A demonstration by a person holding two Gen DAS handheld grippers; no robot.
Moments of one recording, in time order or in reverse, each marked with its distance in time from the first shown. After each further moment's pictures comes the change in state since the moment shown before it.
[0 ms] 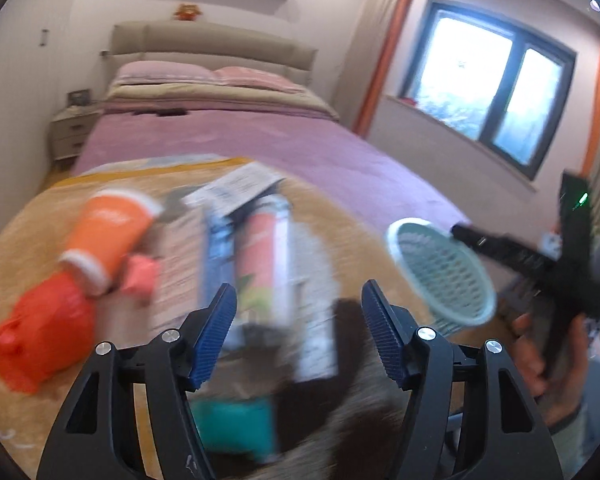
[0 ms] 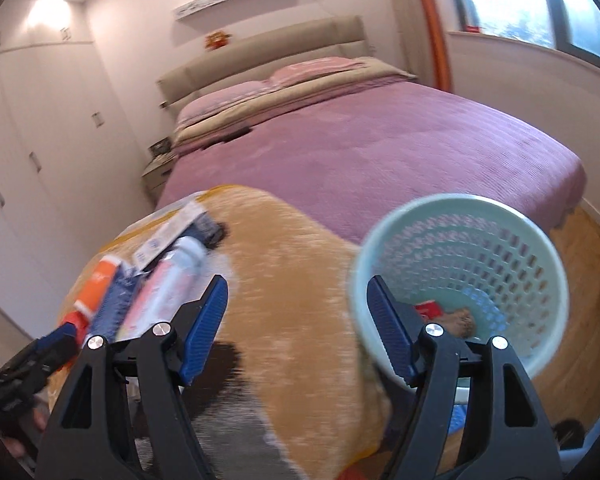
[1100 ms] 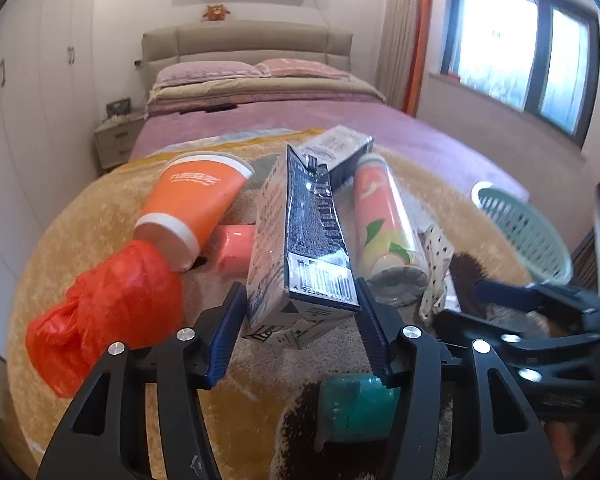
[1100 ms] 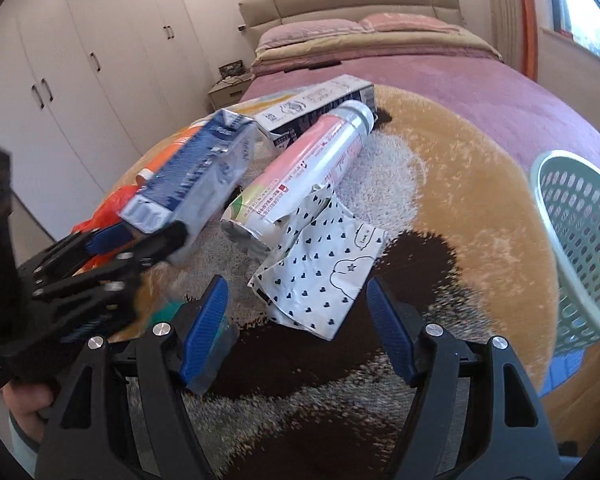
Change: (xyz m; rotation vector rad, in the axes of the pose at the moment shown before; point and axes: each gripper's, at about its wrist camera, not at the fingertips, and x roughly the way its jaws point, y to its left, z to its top) left arm 0.002 0.054 -0.026 0.049 0.014 0.174; right arm 0.056 0.128 -0.093 -0.182 0.200 0.138
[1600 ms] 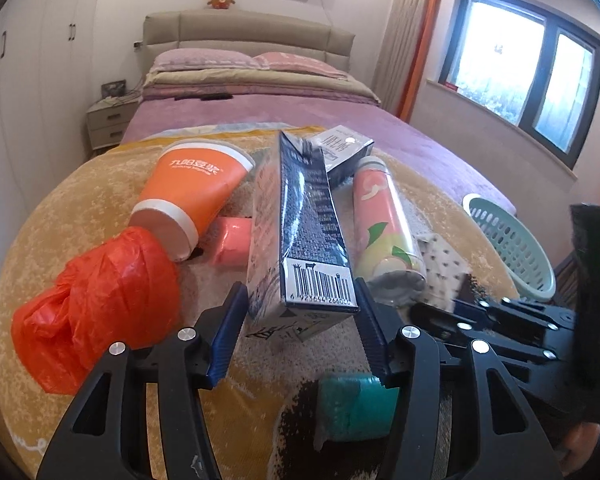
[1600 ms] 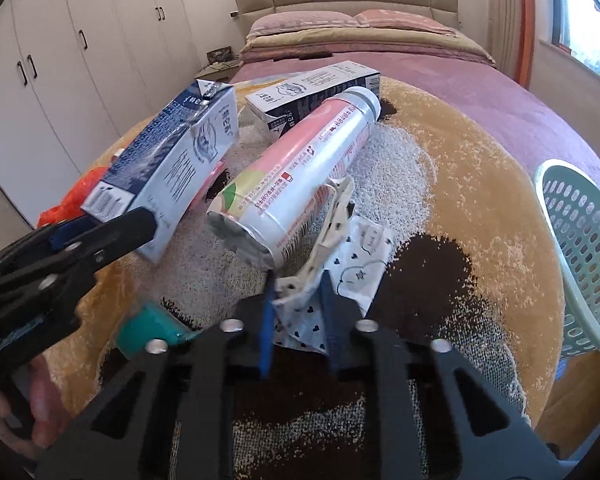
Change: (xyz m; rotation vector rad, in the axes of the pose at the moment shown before) left arm 0.010 0.005 0.003 -0.055 0.031 -0.042; right arm 0.020 0.002 0.001 -0.039 0.025 -0.069
